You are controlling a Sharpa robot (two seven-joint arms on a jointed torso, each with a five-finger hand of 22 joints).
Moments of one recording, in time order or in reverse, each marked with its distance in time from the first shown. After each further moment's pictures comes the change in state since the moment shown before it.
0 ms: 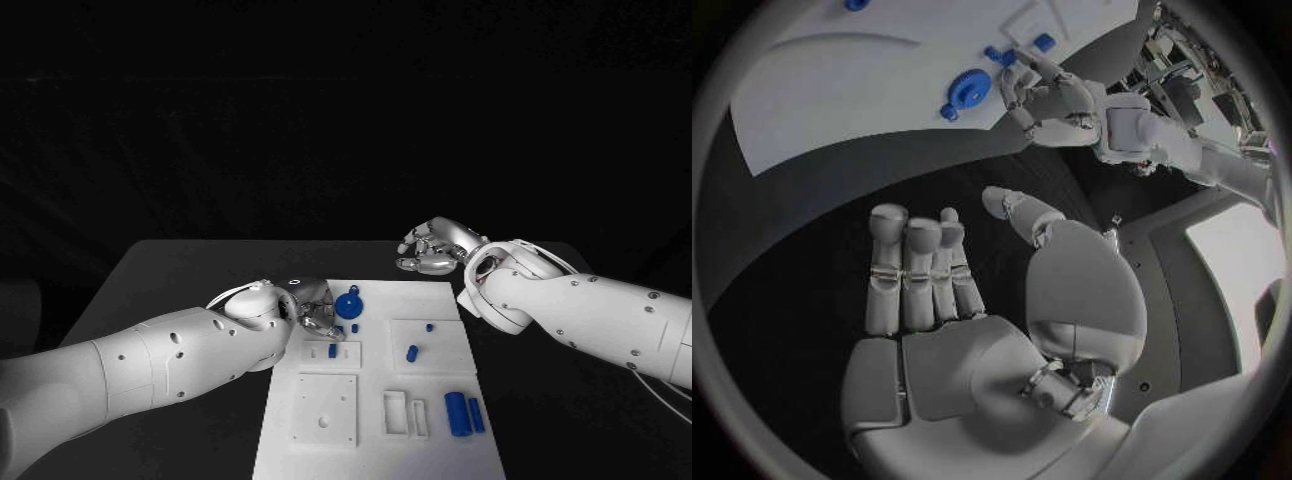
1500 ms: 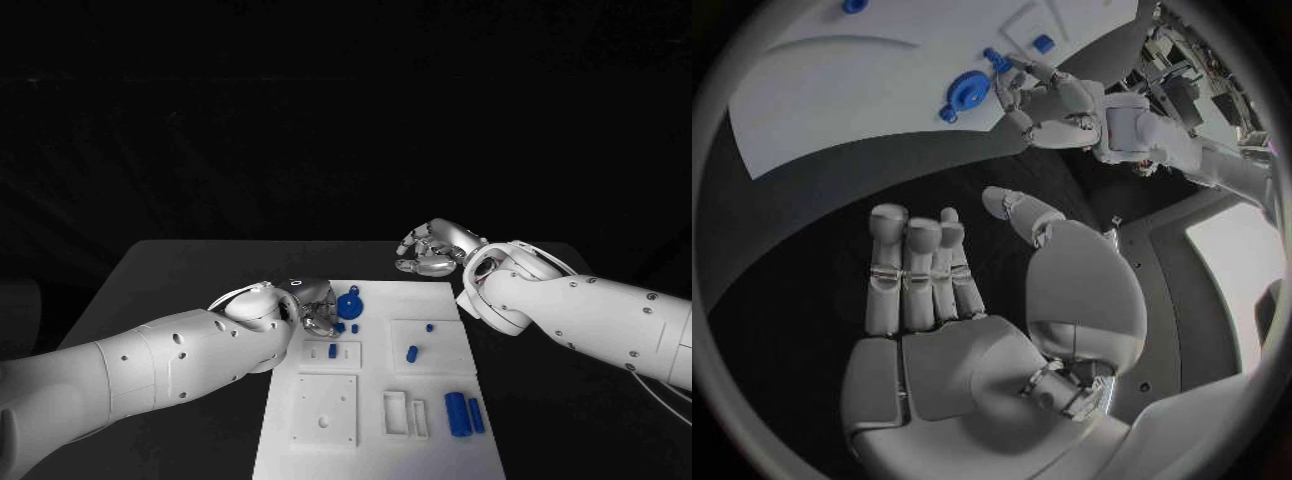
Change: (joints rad) left arm -0.004 0.006 -0.006 -0.009 0.016 -0.028 0.035; left_hand 0.158 0.051 0.146 -0.071 0.105 -0.032 0.032 -0.062 0.004 -0.047 0.024 -0.007 -0.015 -0.012 0.020 0.004 -0.010 0.000 -0.009 0.002 0.008 0.000; right arm -0.003 0.002 0.000 -0.002 0.000 0.002 0.001; right_hand 0.000 0.000 -0.003 0.003 0.000 0.000 0.000 0.000 0.000 0.000 0.000 0.004 -0.001 0.000 0.000 0.000 0.001 0.000 0.000 0.000 0.000 0.000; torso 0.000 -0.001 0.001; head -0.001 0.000
